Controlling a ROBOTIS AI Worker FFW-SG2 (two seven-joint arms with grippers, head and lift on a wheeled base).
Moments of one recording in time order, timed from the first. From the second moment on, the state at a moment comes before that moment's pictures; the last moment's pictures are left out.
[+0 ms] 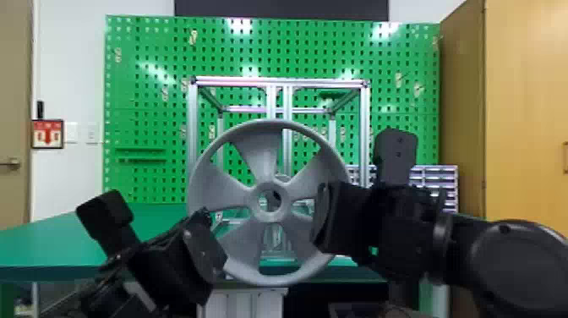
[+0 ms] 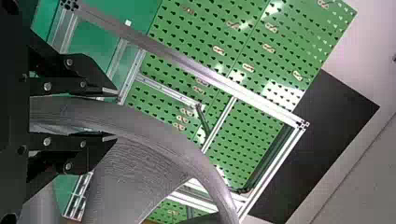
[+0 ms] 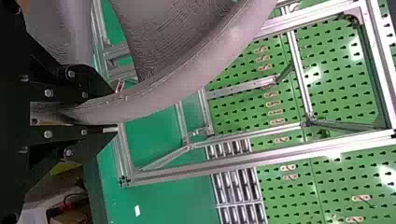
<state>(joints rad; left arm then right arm) -0.57 0.25 -0.23 -1.83 0.86 0.29 0.33 -0.86 0.00 0.13 -1.91 -0.93 1.14 -0.92</state>
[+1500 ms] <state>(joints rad) -0.68 0.24 -0.27 -1.70 0.82 0.27 0.31 -0.90 0.00 0.13 -1.84 -0.78 1.10 -0.77</state>
